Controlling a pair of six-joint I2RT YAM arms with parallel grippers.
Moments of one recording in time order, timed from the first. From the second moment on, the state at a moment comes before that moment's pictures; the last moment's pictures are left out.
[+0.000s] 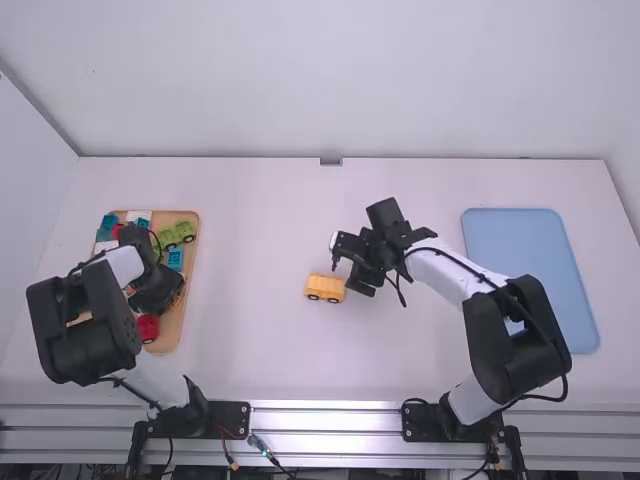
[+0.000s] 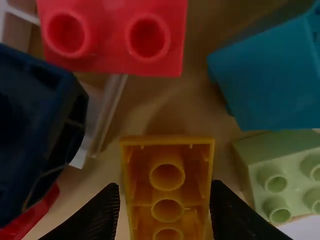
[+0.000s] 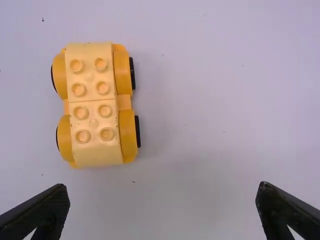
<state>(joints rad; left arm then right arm) 0.46 1.72 0.86 -0.61 -0.04 -0.68 0.43 1.69 0.99 -0.46 -0.32 -0.89</state>
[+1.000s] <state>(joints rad) 0.46 1.72 0.87 -0.62 0.03 -0.60 0.43 1.69 0.99 -0.33 -0.37 -0.78</state>
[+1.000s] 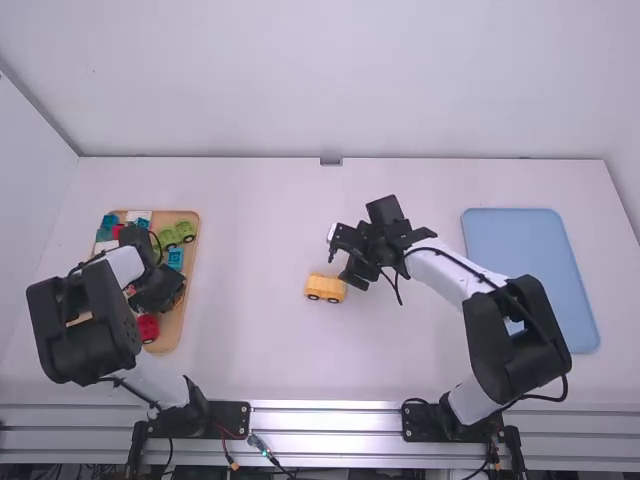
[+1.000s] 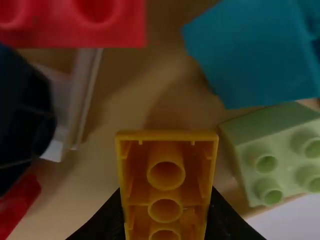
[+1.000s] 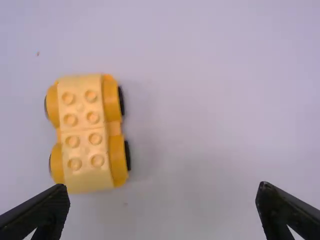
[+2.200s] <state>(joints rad) -0.12 1.34 0.56 0.38 1.02 0.07 0.27 1.97 0.99 1.03 -1.50 0.40</state>
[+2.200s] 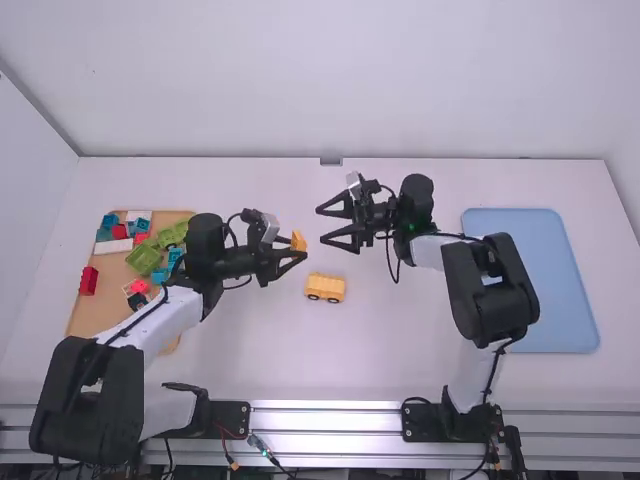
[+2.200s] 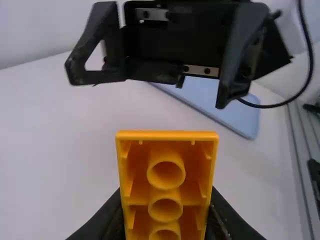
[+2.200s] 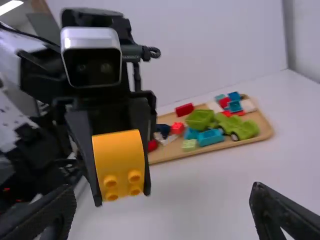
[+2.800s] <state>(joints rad) -0.12 1.48 0.55 0.61 1.11 -0.02 0.39 1.97 0.99 1.11 -1.55 0.46</state>
